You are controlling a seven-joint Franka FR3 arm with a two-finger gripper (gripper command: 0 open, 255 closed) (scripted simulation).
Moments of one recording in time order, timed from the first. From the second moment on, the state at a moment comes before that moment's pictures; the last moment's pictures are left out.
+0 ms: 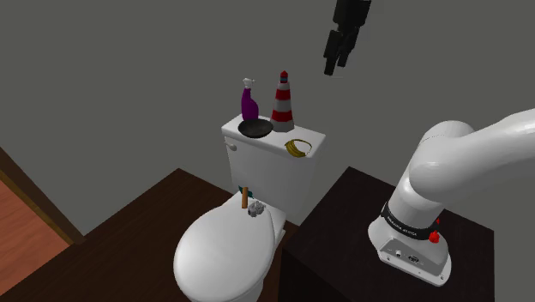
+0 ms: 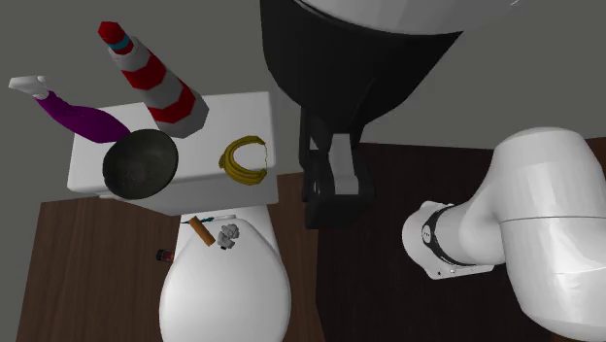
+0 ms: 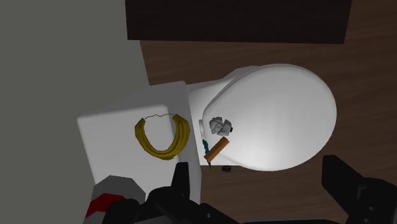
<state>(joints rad) -0.01 -0.83 -0.07 -2.34 -0.05 1.60 -0.14</state>
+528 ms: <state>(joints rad) -0.02 -0.76 -0.10 -2.47 -0.07 1.80 -0.15</state>
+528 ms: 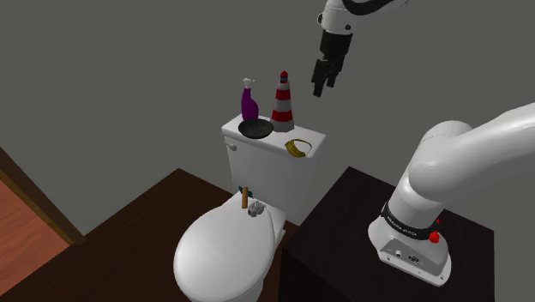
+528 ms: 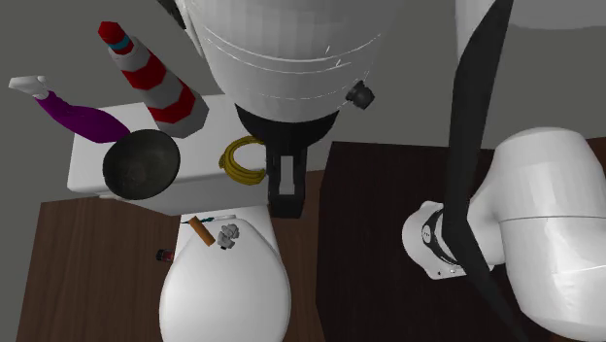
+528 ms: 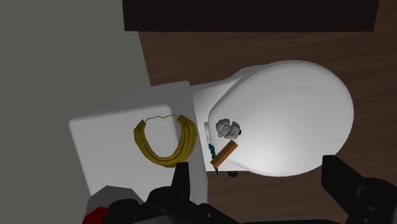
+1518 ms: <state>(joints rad) -0.04 -0.32 -0.18 -2.61 -0.09 2.34 -0.16</state>
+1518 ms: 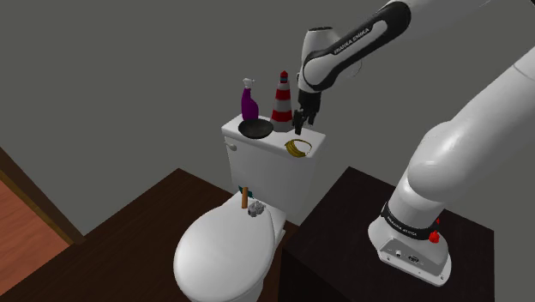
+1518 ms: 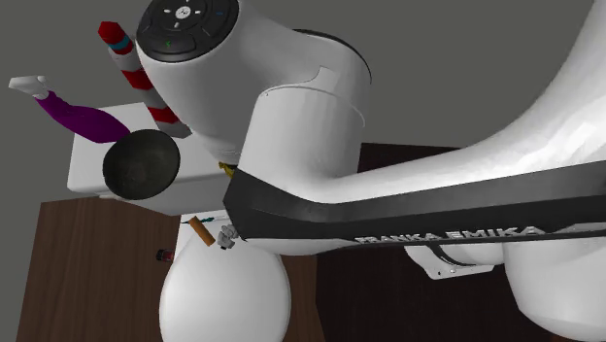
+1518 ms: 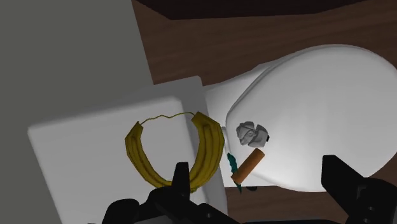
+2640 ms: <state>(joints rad) -0.05 0.18 -0.20 -2.54 0.03 2.74 -0.26</state>
